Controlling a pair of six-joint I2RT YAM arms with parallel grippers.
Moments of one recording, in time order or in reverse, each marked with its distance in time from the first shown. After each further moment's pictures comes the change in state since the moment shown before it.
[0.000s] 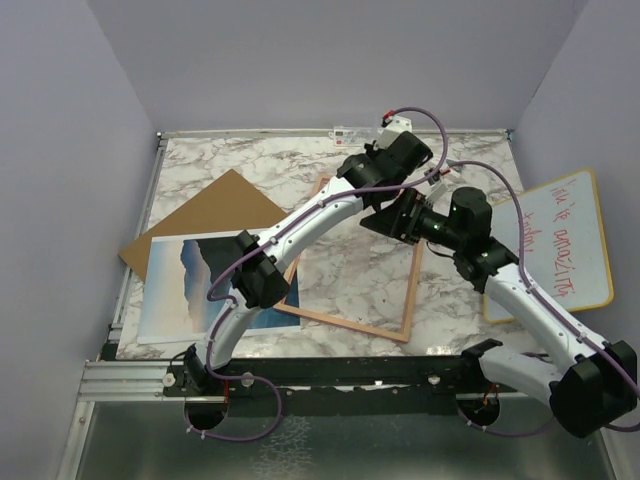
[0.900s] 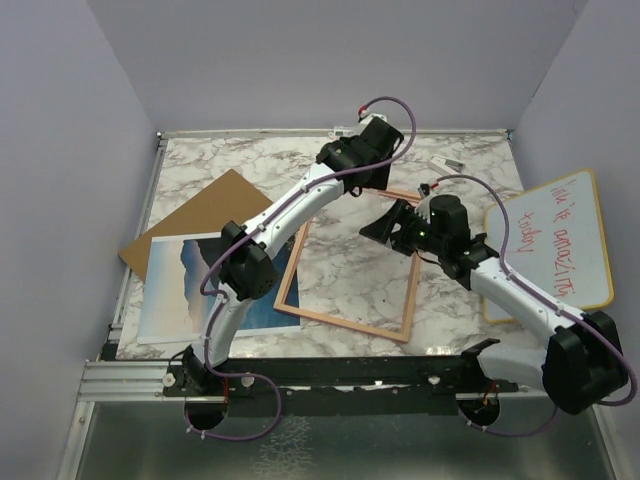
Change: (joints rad) left arm 0.109 -0.026 -0.091 0.023 0.287 -0.083; right arm 0.061 0.111 -0.041 -0.087 0.259 -0.019
